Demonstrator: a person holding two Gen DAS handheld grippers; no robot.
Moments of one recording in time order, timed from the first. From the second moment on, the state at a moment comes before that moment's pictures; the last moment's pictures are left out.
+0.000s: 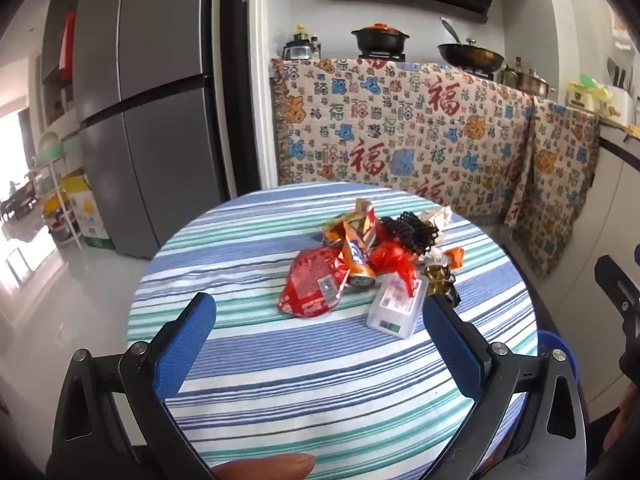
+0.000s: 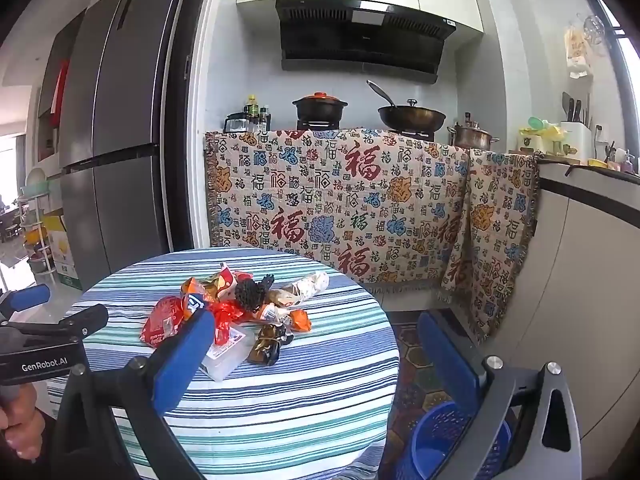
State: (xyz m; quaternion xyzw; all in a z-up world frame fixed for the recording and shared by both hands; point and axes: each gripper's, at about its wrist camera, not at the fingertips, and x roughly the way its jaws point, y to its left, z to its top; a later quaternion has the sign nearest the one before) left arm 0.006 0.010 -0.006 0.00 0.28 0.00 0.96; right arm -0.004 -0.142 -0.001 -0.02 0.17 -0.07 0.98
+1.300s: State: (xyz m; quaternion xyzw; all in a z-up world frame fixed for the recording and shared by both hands) left arm 0.007 0.010 -0.009 0.00 0.28 0.00 0.96; right arm -0.001 -0.144 -0.002 -0.02 0.17 -0.07 0.98
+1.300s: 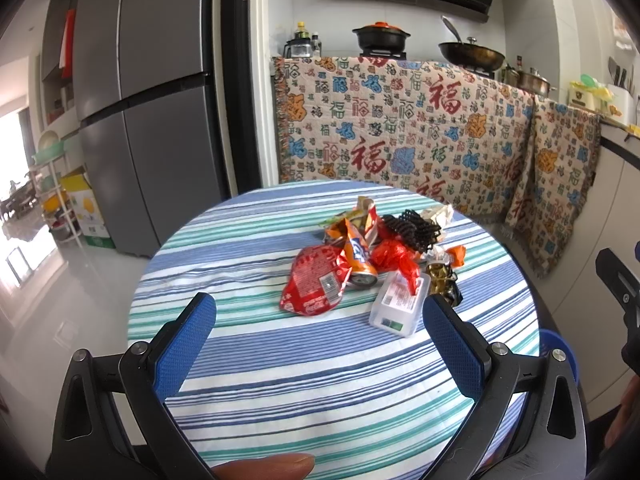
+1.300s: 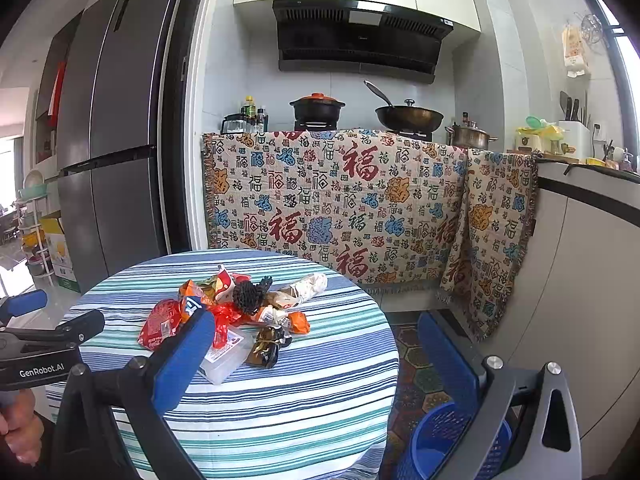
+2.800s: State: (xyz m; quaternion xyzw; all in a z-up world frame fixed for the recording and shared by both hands) left arm 0.015 0.024 -0.019 0.00 0.30 0.00 0.96; right arm 0.002 -0.148 -0.006 -0.02 0.17 -0.09 0.98
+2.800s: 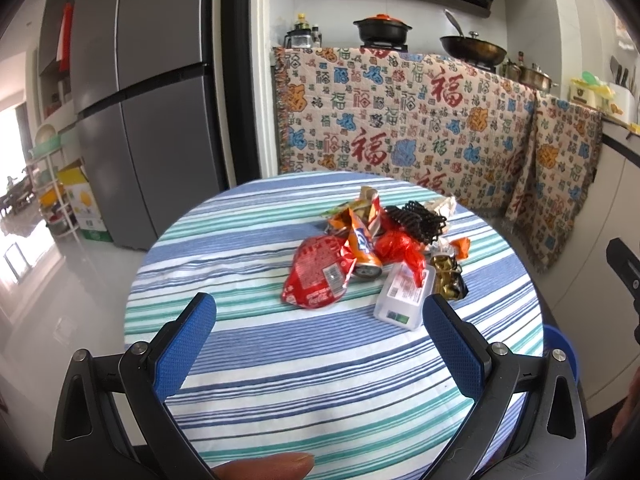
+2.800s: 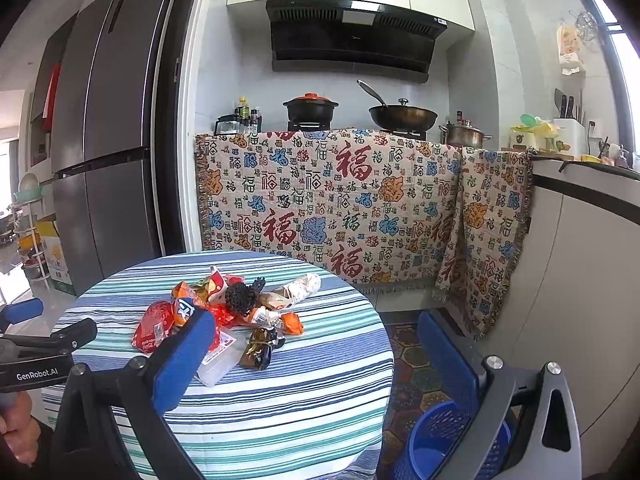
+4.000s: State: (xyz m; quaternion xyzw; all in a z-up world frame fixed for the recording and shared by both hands) left arm 0.162 0.044 -0.112 0.03 0.42 -0.13 0.90; right arm 0.098 -0.161 -0.107 0.04 0.35 -0.01 0.94
